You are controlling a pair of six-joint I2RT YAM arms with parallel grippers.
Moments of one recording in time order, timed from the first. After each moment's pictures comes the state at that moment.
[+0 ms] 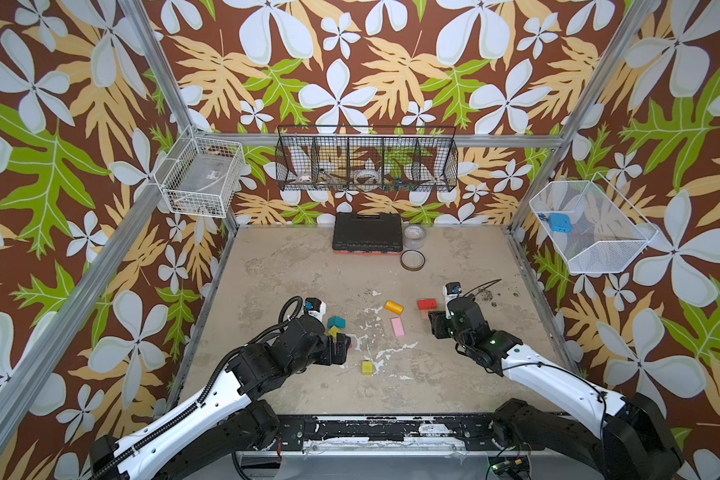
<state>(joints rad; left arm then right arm) -0.84 0.78 0.73 -0.72 -0.16 -0.69 0.54 1.12 0.58 -0.19 0.26 0.34</state>
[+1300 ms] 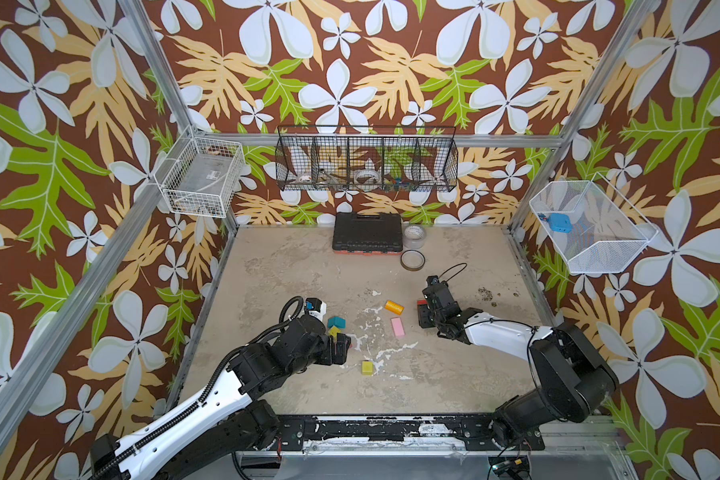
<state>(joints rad) -0.84 0.79 0.73 -0.72 -0.16 -0.69 0.52 1.55 0.74 -0.11 0.29 0.32</state>
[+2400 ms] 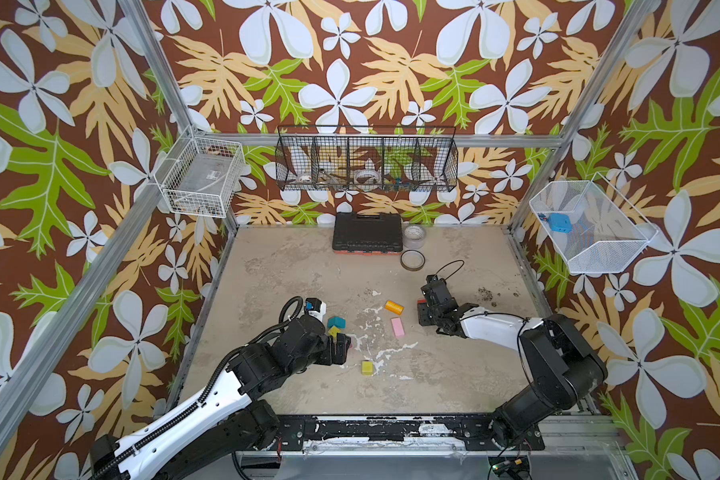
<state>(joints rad) -0.84 0.78 0.73 -0.72 -0.16 -0.69 0.49 1.62 0.78 -0.13 0.28 0.32</state>
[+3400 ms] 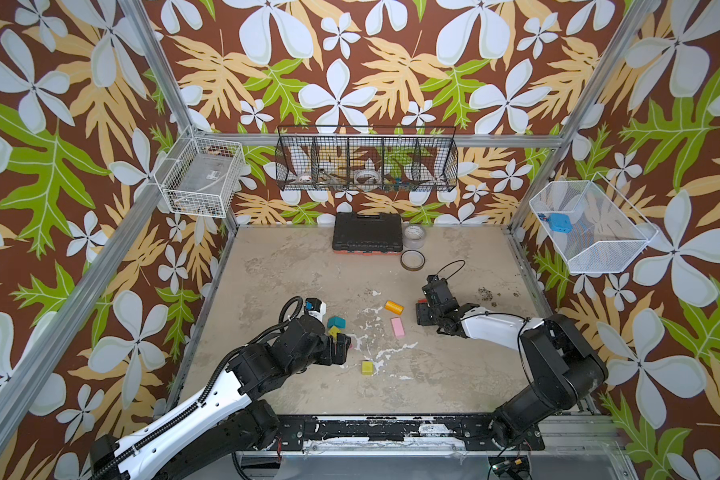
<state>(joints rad) -0.84 0.78 0.73 -0.72 -0.16 -0.69 0.48 1.60 0.77 -0.13 0.26 0.32</state>
